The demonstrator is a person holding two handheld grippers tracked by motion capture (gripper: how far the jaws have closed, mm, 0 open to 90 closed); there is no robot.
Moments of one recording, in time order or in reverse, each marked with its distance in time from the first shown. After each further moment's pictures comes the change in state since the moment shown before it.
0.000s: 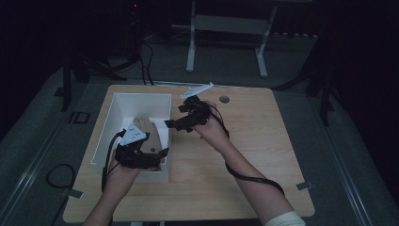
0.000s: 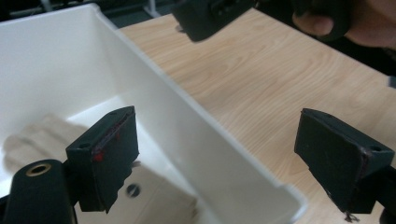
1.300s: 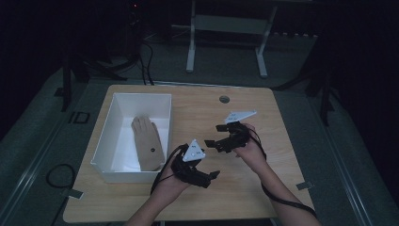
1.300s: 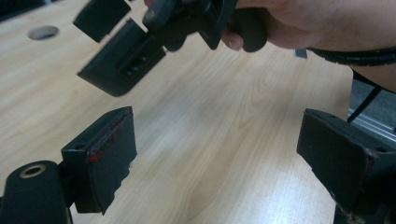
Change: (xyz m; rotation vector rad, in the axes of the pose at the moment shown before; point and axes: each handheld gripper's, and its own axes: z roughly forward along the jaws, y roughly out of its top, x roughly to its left) left arm -0.101 0.001 0.092 0.059 -0.273 0.184; right arm -0.039 -0.117 -0.065 -0.009 -0.058 0.040
